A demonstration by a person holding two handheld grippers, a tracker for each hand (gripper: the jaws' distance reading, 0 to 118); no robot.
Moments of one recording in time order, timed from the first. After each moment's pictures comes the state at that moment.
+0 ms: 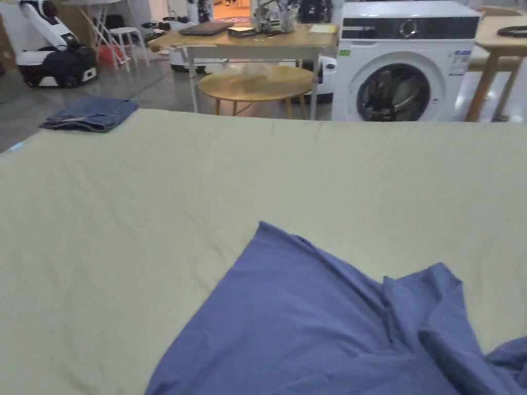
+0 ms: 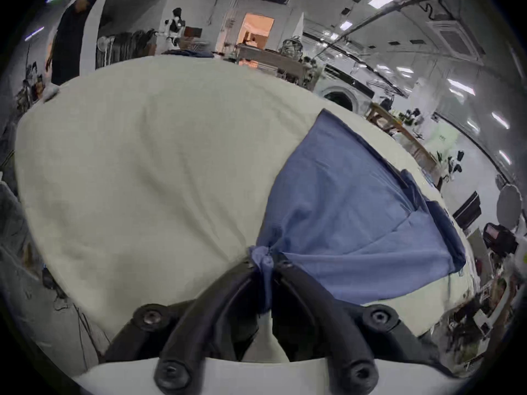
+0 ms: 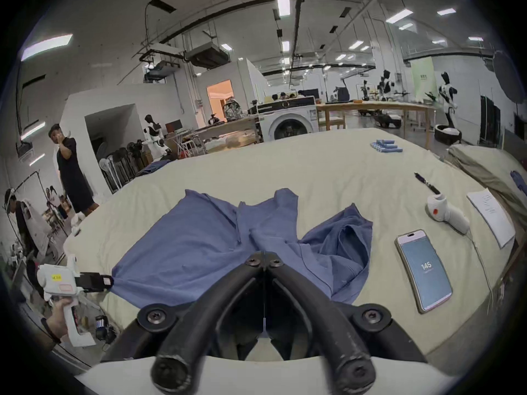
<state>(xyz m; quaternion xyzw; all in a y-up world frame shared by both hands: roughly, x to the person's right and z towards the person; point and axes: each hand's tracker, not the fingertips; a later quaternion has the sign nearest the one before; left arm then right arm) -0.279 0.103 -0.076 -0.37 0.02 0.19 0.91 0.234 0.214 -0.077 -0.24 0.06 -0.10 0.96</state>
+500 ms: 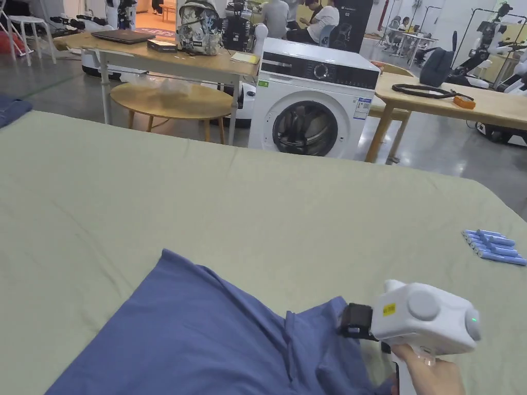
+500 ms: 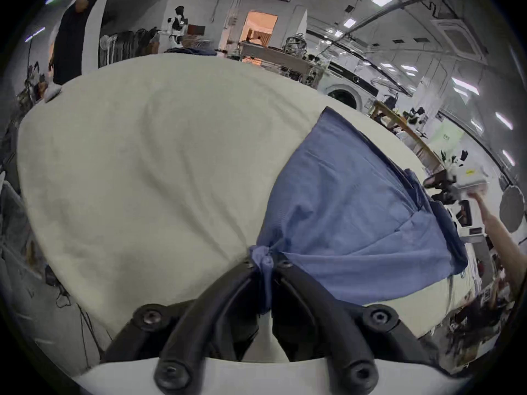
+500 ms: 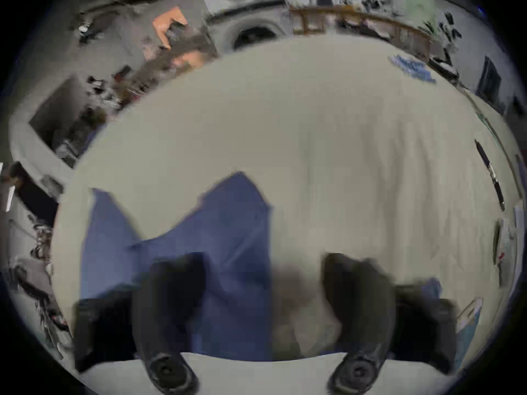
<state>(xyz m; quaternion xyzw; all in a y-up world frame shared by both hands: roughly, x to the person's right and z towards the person) -0.268 0.112 -0.070 -0.37 0.03 0.18 0.91 0.252 0.144 -0.397 -0.53 -0.03 -0.12 0.84</state>
